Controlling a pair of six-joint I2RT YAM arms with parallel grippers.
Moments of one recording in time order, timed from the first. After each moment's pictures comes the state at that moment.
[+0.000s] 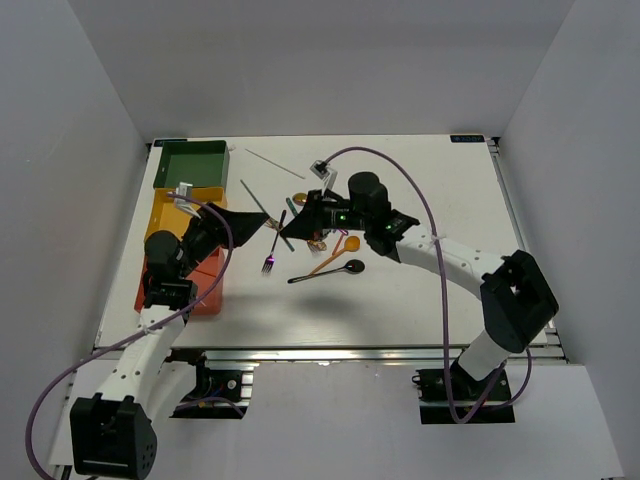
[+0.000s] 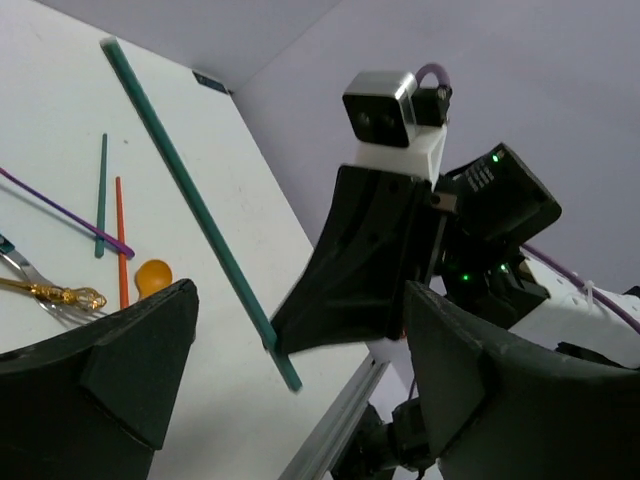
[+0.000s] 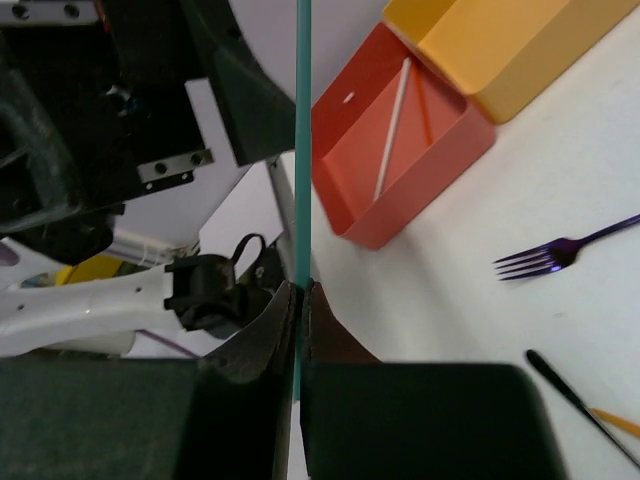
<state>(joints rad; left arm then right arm) -0.09 0.86 0.50 0.52 0.64 -0.98 0.76 1.61 1.16 0.27 -0.64 0.67</state>
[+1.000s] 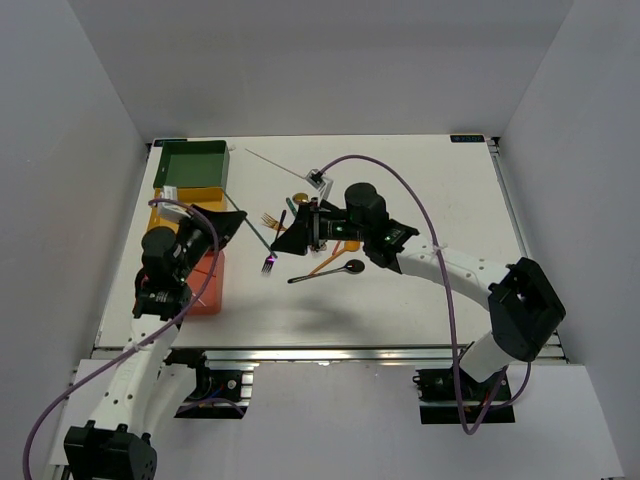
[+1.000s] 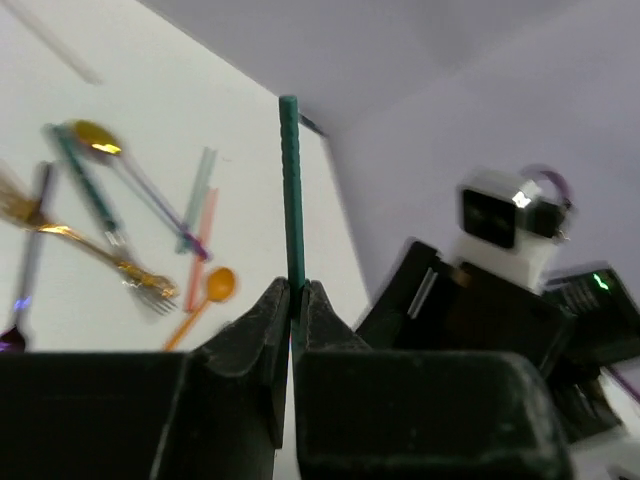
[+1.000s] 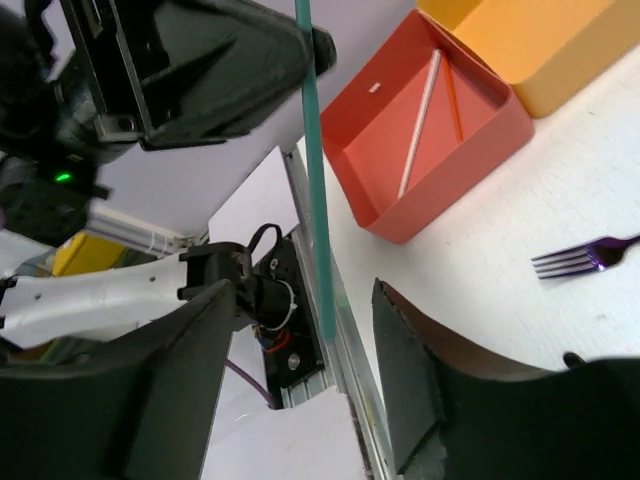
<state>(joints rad) -0.10 0.76 0.55 0.22 0.42 -0.95 0.85 1.55 1.10 0.30 -0.60 0.68</state>
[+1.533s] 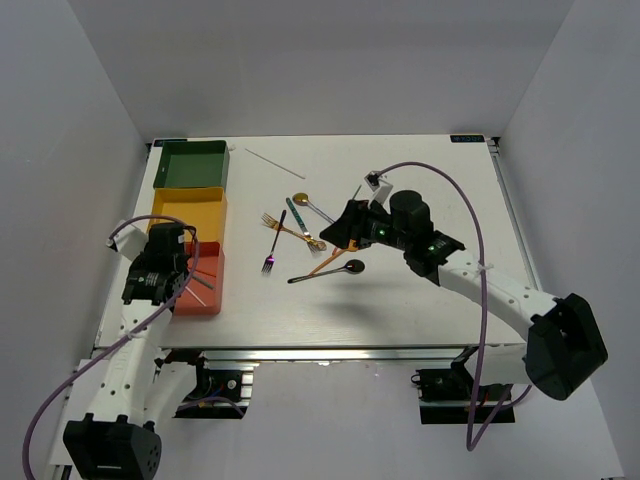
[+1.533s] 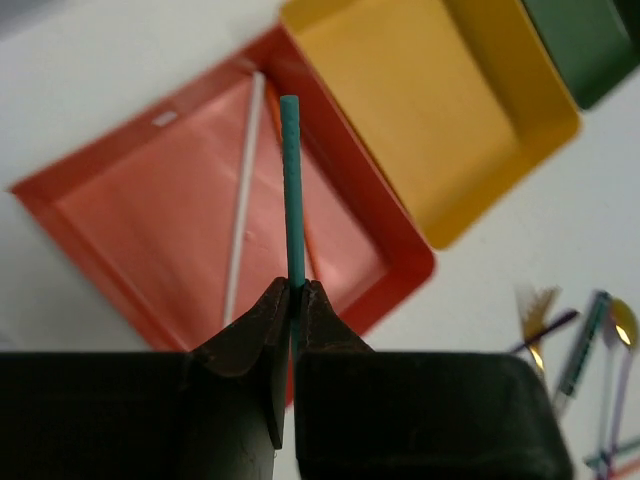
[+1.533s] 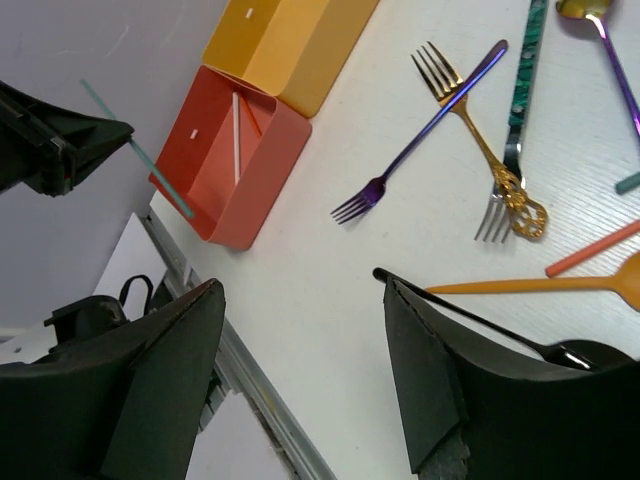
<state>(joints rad) -0.07 0.83 0.77 -0.72 -0.58 -0.91 0.67 1.32 0.89 0.12 -0.36 0.60</state>
